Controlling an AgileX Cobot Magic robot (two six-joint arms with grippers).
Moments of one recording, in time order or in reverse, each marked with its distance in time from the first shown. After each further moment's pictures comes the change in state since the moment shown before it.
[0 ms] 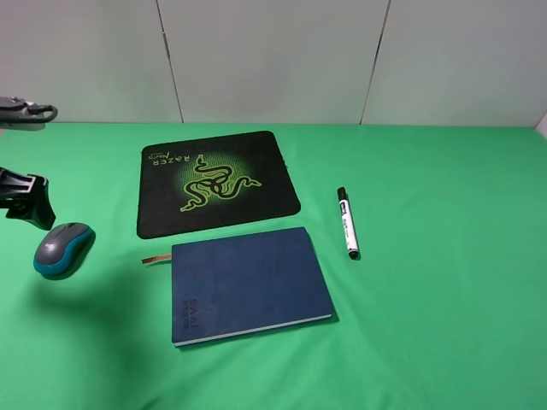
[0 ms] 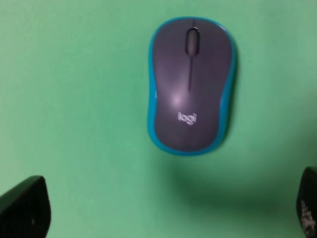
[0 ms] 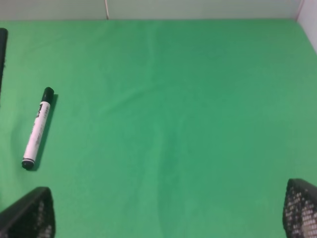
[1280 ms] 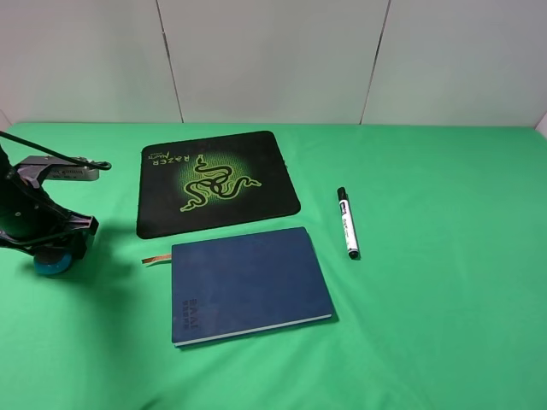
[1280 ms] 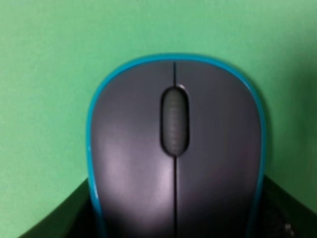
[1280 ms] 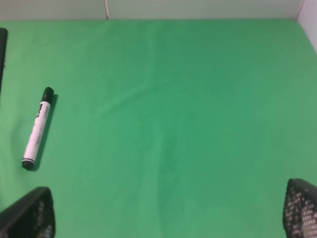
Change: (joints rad) left arm 0.002 0.422 -0.002 -0.044 -0.323 0.006; right arm 0.000 0.000 0.000 0.000 0.000 0.000
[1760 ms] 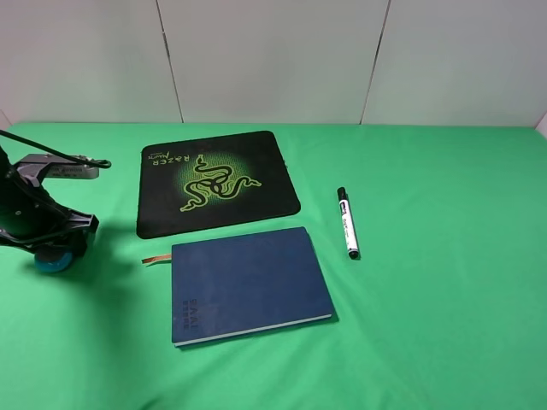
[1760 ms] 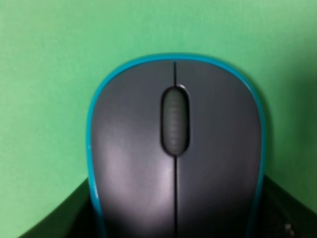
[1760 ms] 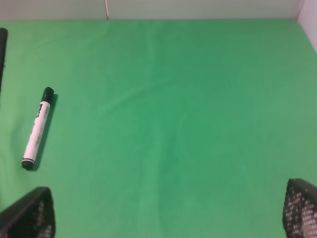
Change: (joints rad) left arm 0.000 -0.008 -0.004 0.000 -0.008 0.000; right arm 0.000 0.000 0.000 0.000 0.000 0.000
